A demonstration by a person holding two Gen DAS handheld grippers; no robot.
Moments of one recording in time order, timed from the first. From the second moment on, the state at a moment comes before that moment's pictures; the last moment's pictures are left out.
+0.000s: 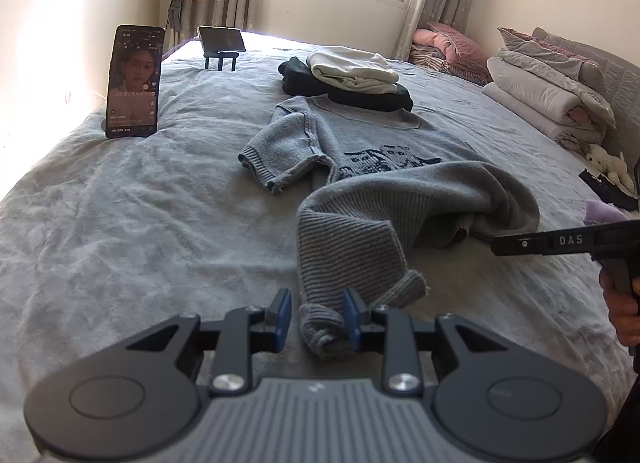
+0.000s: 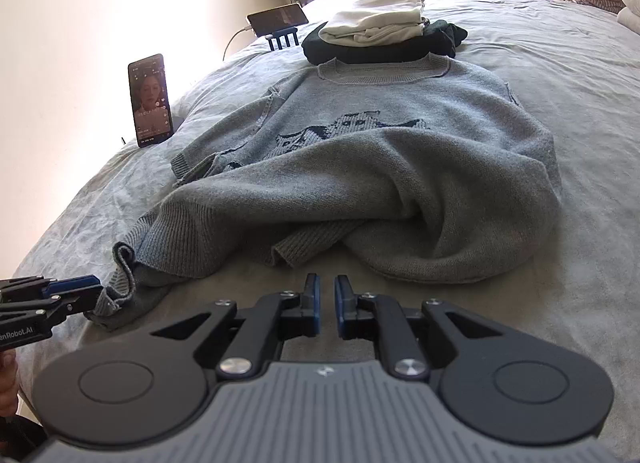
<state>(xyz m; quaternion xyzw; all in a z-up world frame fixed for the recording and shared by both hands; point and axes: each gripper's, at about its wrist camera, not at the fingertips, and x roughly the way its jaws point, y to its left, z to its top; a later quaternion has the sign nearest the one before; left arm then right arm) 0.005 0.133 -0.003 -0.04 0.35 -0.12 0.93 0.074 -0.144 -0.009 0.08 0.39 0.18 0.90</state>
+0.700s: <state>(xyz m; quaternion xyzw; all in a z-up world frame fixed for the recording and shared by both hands) 0.004 0.141 -0.009 -0.03 0.36 -0.14 0.92 0.106 -0.118 -0.023 0.10 0.39 0.17 0.90</state>
